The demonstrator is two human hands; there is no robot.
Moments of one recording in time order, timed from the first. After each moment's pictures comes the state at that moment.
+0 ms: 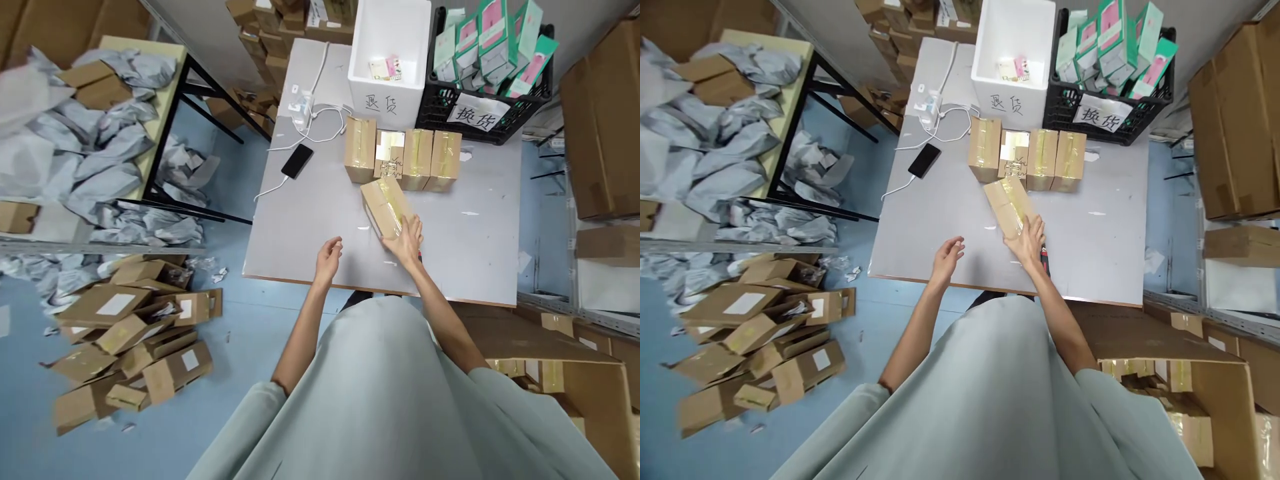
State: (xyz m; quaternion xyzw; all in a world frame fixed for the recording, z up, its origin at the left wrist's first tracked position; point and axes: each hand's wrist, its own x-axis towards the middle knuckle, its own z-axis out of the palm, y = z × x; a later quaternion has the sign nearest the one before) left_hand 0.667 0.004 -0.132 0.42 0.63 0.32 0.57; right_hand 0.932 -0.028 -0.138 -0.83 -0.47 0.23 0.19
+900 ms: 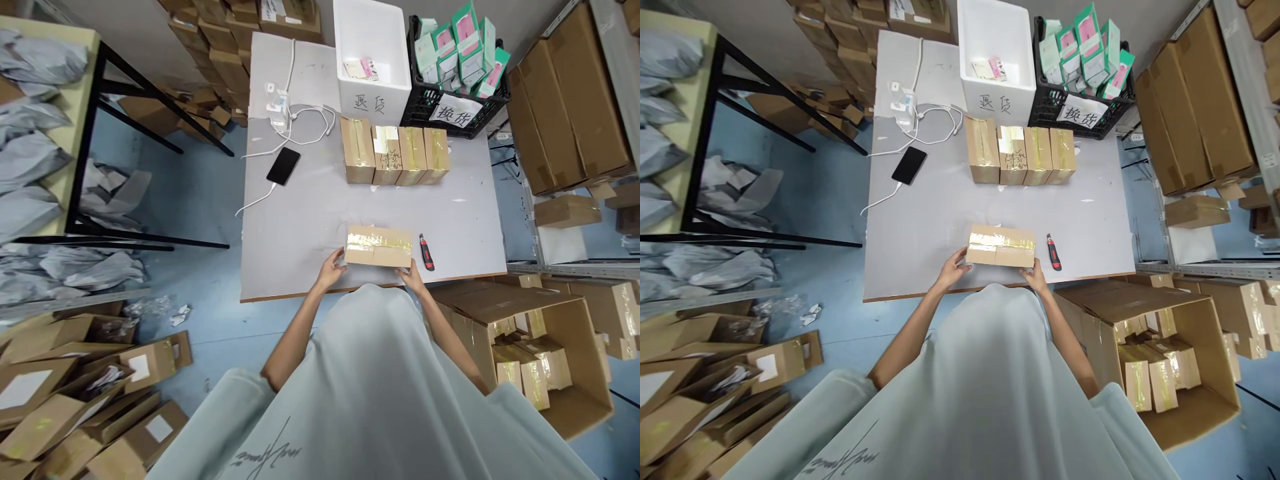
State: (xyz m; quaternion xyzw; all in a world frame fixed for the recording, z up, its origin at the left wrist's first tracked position) left_hand 0.582 0.029 -0.198 0.46 0.54 0.20 0.68; right_hand 0.851 -0.157 -0.187 -0.80 -0.23 0.42 0.37
